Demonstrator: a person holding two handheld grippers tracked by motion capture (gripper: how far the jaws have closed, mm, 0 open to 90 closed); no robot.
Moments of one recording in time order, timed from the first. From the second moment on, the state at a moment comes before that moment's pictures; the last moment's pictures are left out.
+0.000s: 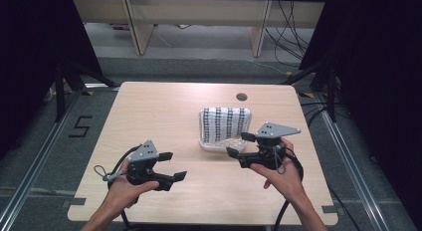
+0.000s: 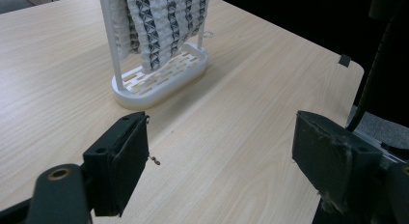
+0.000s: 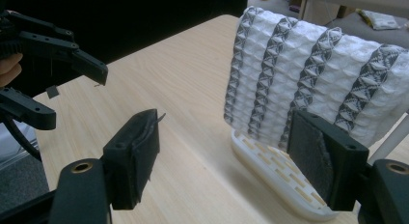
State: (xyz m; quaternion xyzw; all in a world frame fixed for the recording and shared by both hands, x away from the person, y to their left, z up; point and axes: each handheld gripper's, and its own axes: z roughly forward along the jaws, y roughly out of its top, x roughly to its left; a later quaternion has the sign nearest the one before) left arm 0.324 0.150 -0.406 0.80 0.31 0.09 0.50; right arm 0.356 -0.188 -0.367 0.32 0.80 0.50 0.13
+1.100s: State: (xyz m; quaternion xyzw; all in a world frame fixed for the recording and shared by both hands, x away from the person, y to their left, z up) left arm 0.314 0.149 -0.435 0.82 0.30 0.09 0.48; right arm 0.336 -0.195 -0.392 0.33 0.80 0.49 0.12
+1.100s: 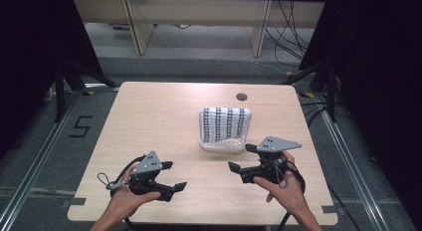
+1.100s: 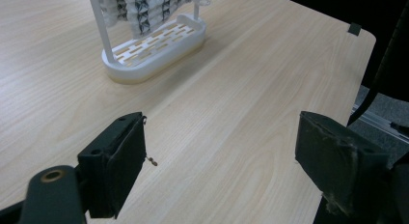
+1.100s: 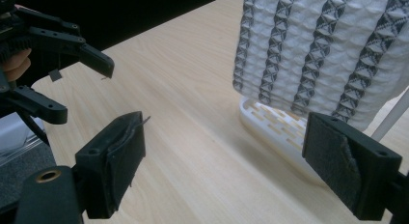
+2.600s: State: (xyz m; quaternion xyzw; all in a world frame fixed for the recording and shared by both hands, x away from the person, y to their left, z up) left arm 0.288 0.156 -0.478 0.83 0.31 0.10 0.46; right arm 0.306 -0.206 -0.442 0.34 0.81 0.47 0.10
